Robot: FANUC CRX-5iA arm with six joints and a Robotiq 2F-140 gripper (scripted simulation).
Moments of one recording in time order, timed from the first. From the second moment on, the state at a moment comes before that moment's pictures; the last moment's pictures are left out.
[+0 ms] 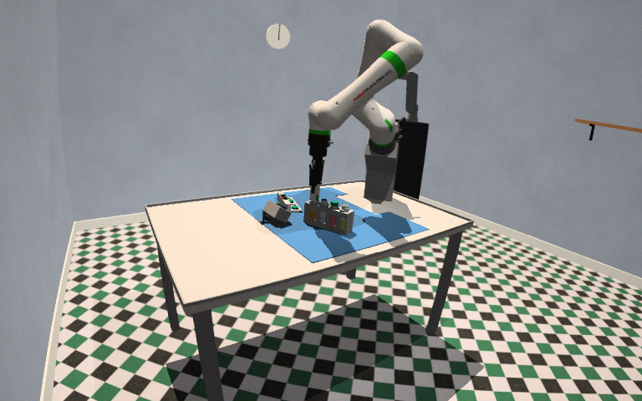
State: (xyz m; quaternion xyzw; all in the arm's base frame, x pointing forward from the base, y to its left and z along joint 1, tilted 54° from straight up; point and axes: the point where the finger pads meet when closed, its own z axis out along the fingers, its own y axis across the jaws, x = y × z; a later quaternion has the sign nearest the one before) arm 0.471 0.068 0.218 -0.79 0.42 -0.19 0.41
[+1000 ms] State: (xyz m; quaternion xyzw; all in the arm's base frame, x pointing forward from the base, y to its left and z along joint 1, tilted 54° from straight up) arm 0.467 0.065 0.221 -0.73 0.51 -0.13 0.44
